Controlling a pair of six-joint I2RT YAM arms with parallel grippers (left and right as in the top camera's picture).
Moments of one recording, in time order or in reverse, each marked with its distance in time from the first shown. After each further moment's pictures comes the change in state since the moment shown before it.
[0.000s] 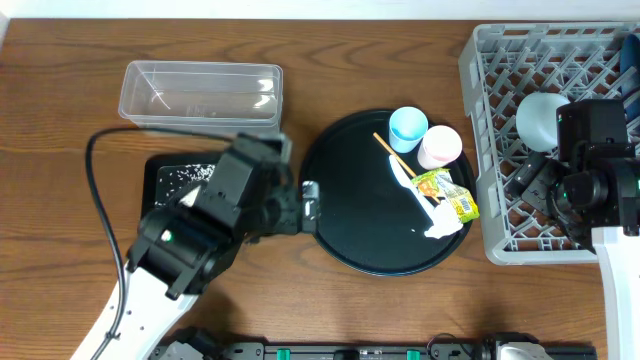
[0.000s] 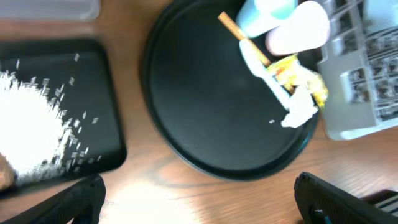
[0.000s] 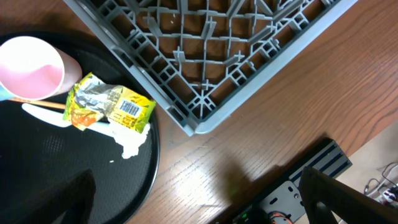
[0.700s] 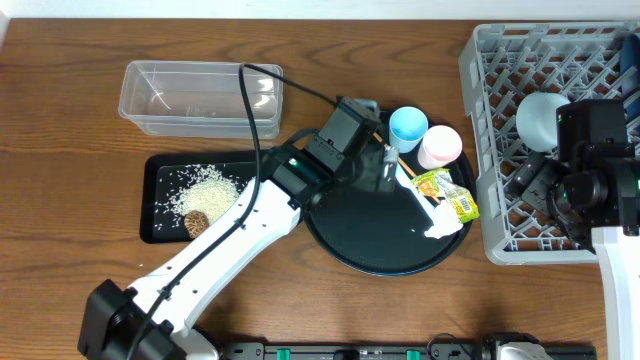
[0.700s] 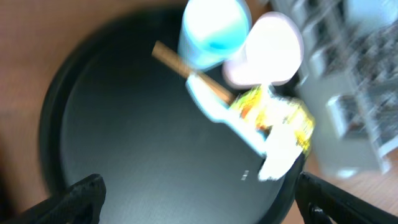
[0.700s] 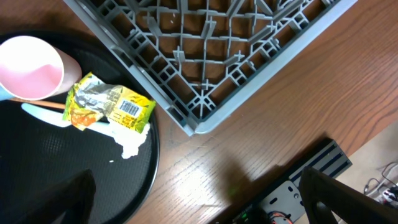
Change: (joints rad) left arm -0.135 0.451 0.093 0.413 -0.016 0.006; right arm 0.000 0.000 -0.001 0.001 0.000 0.000
